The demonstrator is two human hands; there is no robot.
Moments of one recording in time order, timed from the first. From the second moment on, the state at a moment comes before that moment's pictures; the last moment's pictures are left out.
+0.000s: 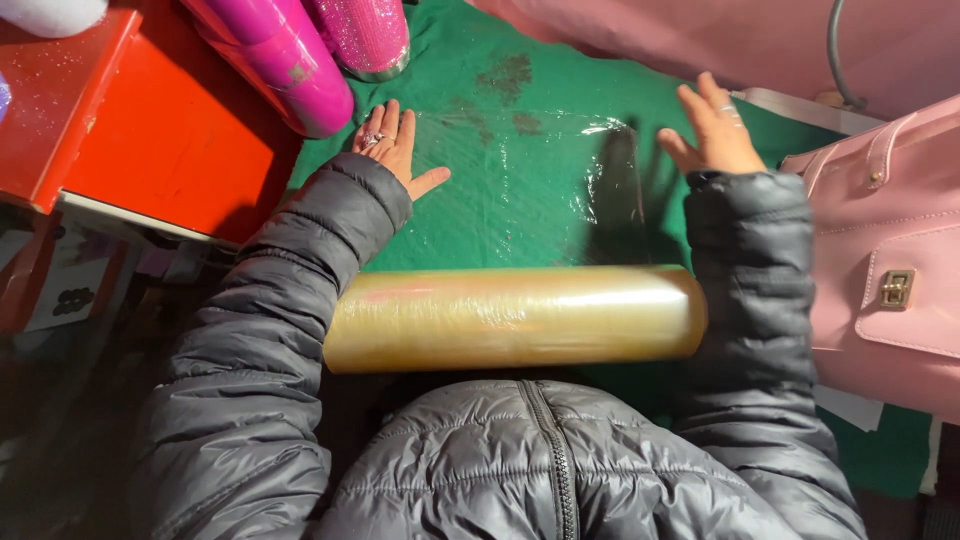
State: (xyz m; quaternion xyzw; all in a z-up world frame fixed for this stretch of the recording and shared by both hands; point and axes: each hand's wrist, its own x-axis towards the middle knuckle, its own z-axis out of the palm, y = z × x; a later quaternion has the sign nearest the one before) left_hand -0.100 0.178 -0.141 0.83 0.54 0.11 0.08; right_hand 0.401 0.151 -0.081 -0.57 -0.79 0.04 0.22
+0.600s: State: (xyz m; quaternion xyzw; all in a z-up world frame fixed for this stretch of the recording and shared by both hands) left_hand -0.108 0.174 -0.086 0.84 0.50 0.20 0.07; right_hand 0.559 -0.190 -0.130 -0.65 -0.49 -0.40 0.43
